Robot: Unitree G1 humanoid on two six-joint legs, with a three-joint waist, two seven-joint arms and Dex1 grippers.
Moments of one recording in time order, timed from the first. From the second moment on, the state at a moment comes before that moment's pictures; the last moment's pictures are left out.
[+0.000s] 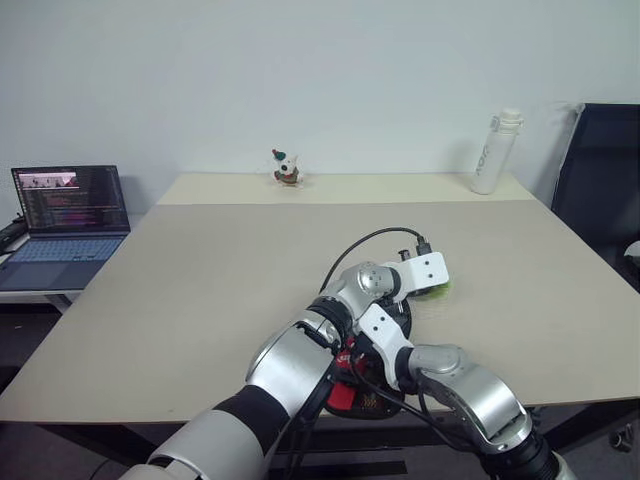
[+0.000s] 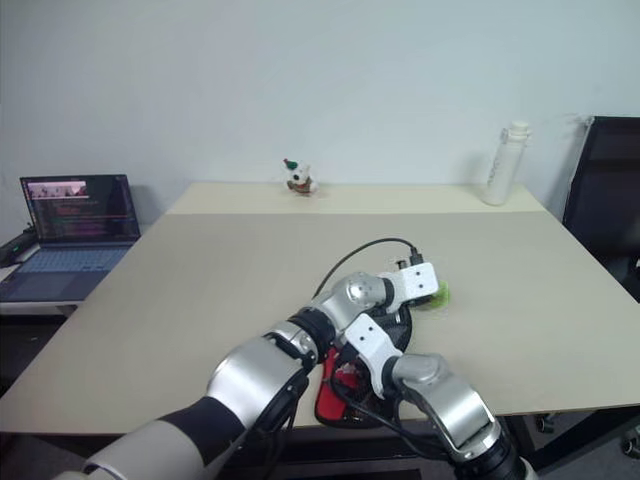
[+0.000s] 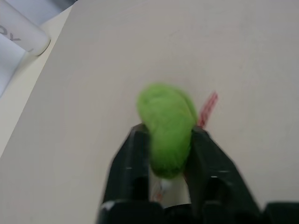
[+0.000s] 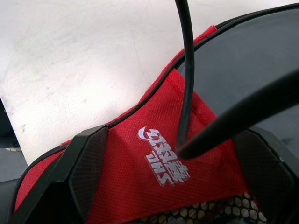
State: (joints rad) left arm -1.33 -0.12 -0.24 1.40 0.43 -0.29 -0.54; right arm -0.42 -0.25 0.42 -0.33 0.10 1.01 0.53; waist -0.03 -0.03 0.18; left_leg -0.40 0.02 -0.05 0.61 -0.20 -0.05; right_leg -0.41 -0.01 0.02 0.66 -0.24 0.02
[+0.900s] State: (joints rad) left arm -1.01 0.22 0.02 1.00 -0.03 -0.05 -1.17; right arm -0.52 -0.47 0.13 -0.55 0.38 1.19 0.66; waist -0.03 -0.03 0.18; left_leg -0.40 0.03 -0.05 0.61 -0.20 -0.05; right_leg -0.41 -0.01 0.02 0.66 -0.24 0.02
